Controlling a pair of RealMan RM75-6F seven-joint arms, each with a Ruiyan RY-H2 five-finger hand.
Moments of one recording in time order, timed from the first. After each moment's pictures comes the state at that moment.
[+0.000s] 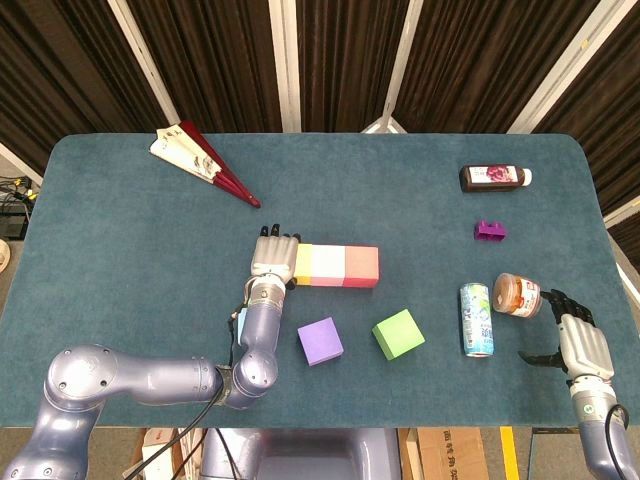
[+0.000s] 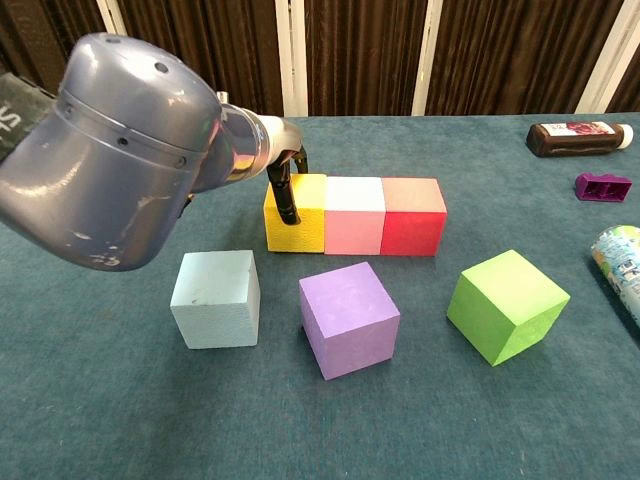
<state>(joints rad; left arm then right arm) -1.32 -1.83 -0.46 -1.37 0.00 1.21 1.08 0.23 -1.11 0.14 -1.75 -0.96 1.14 -0.07</state>
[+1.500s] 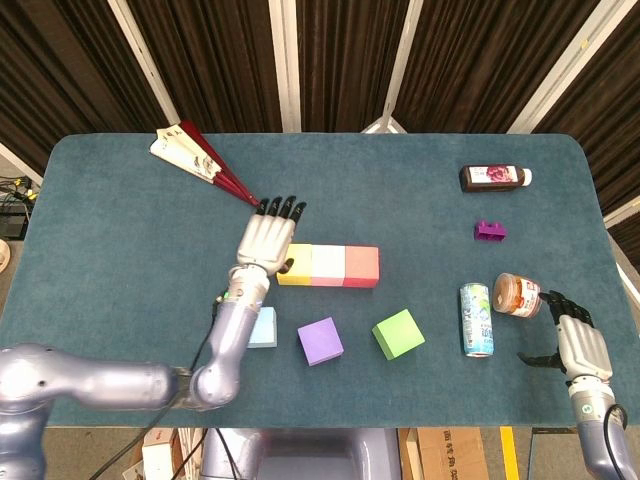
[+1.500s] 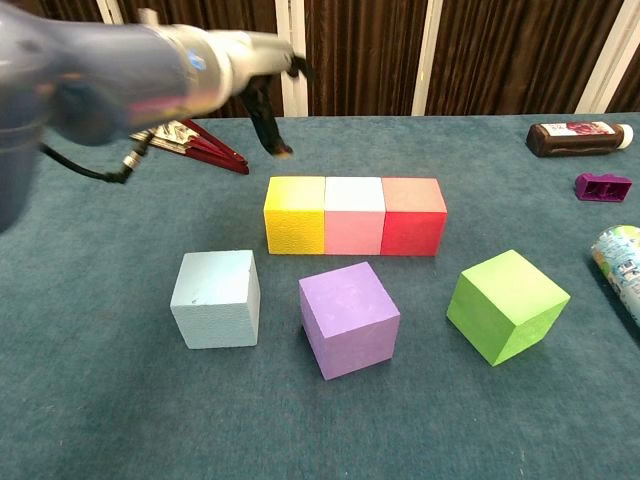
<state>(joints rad) -1.15 -1.62 -0.41 -1.66 0.42 1.24 0.93 0.24 -1.12 0.13 -1.75 -0.96 1.14 -0.09</state>
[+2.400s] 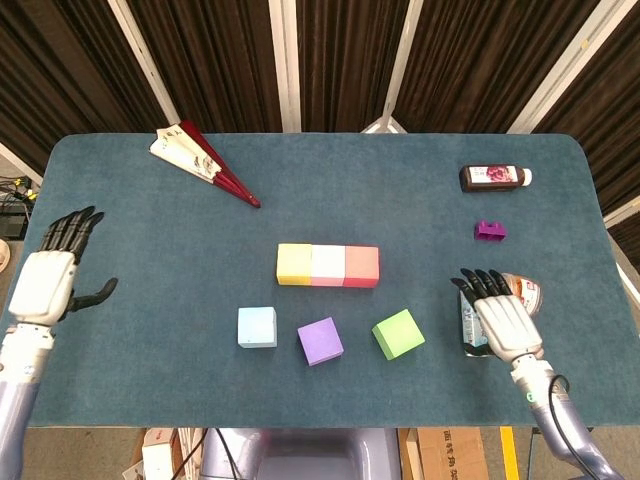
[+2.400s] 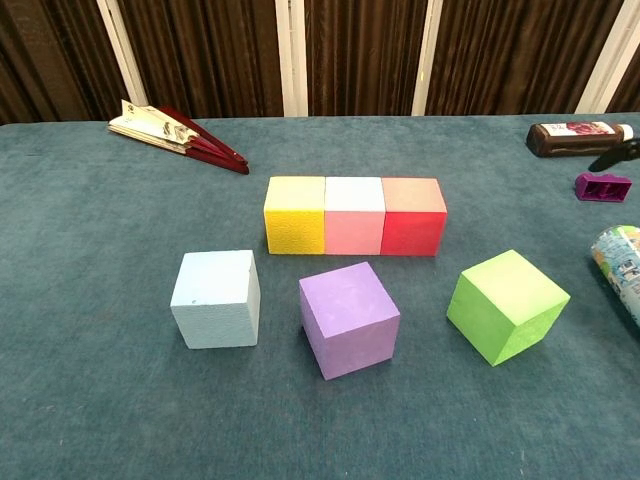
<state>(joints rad) -0.43 -1.08 -0.03 -1.78 1.27 1.48 0.01 0.38 -1.11 0.11 -1.88 -1.23 1.09 -0.37</state>
